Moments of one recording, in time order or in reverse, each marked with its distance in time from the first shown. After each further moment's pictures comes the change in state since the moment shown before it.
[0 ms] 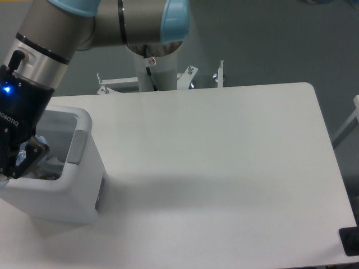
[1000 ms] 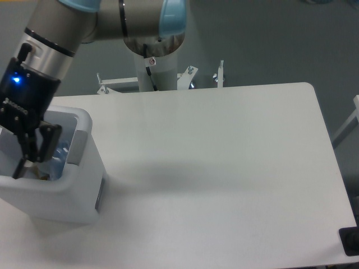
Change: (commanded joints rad) arm 0.107 0.063 -0.077 -0.005 0.008 0.035
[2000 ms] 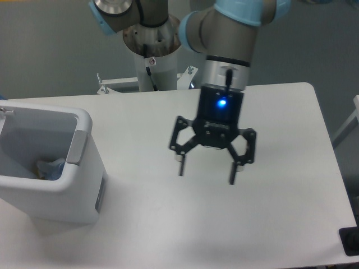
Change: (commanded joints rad) arm 0.419 -0.009 -0.201 -0.023 0.131 0.391
